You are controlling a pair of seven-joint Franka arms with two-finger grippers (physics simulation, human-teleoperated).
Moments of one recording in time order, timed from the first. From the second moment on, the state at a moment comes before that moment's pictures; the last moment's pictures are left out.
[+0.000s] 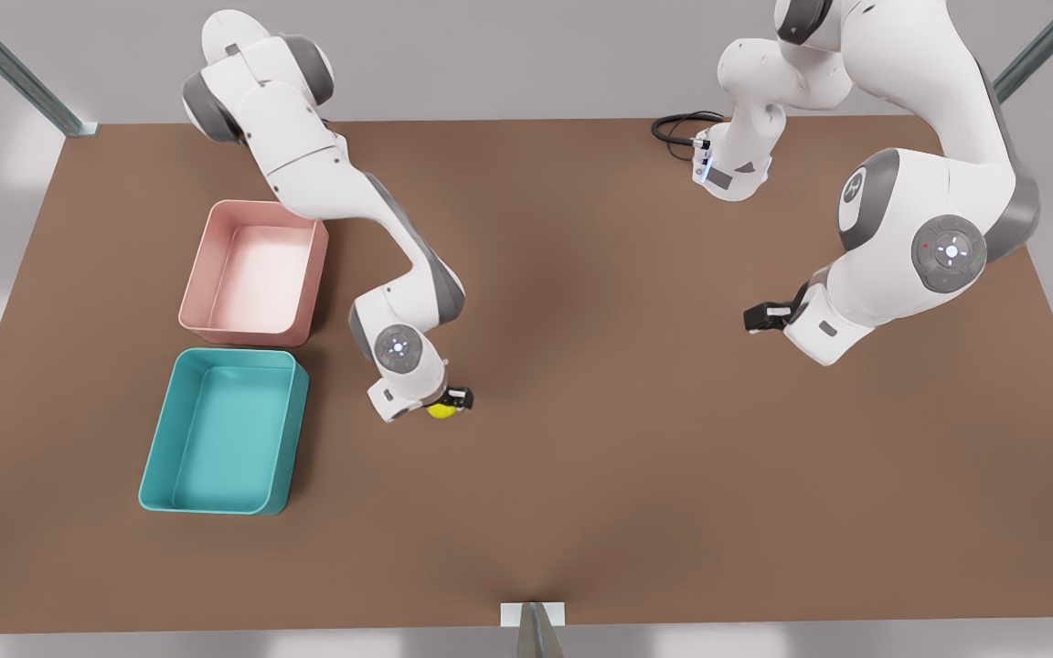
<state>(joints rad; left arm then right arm) -0.28 0.29 0.08 -1.28 -0.10 1.39 -0.28 0.53 0.65 0.00 -1.57 0.05 2.21 0.69</state>
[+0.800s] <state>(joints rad) -0.27 0.30 0.08 -1.28 -0.09 1.40 -0.41 0.53 0.79 0.00 -1.57 0.04 2.23 0.81</state>
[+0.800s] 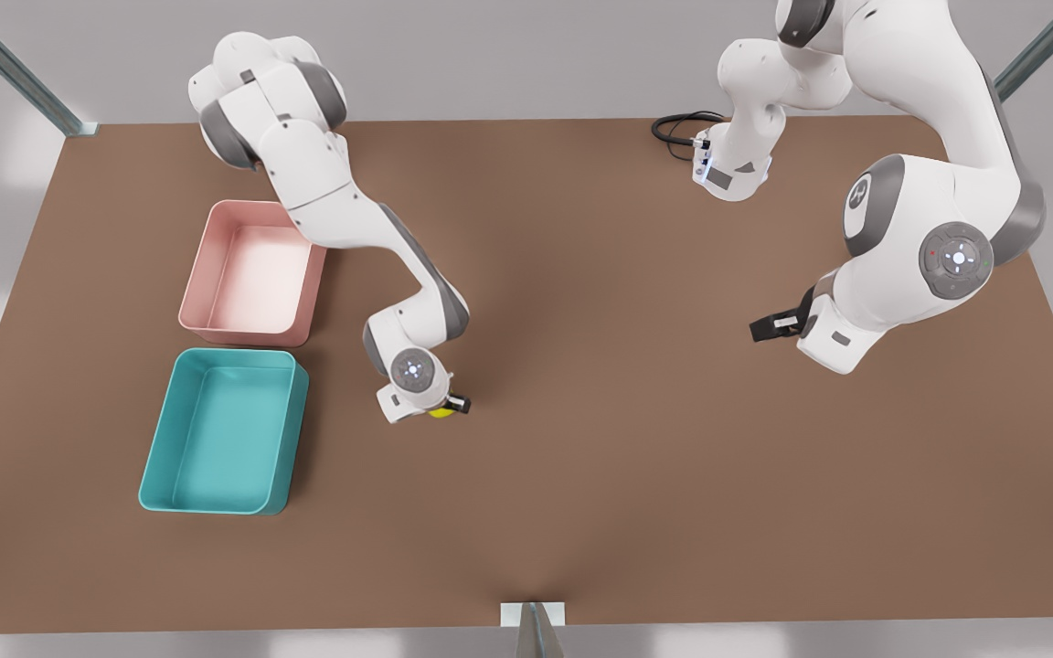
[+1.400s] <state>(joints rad) -0.27 0.30 0.08 -1.28 -0.09 1.40 -0.44 0.30 0.63 0.00 -1.54 0.04 2.12 0.75</state>
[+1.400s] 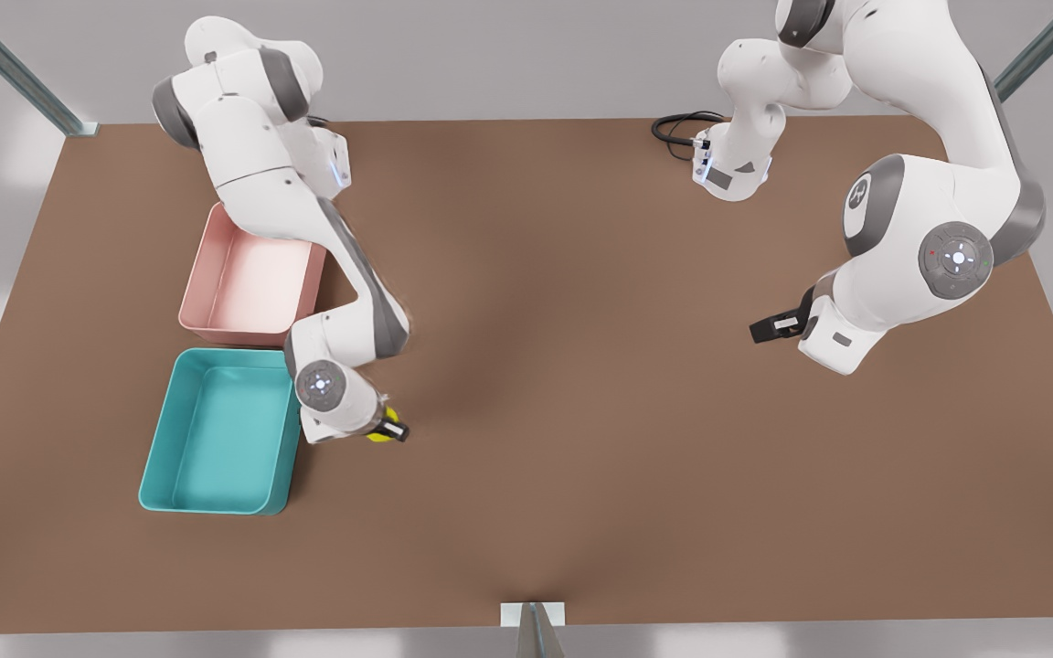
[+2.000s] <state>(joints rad) -0.27 0.30 0.08 -1.28 -0.09 1.40 -0.45 0.06 0.44 -0.07 -1.50 -0.07 1.81 0.23</state>
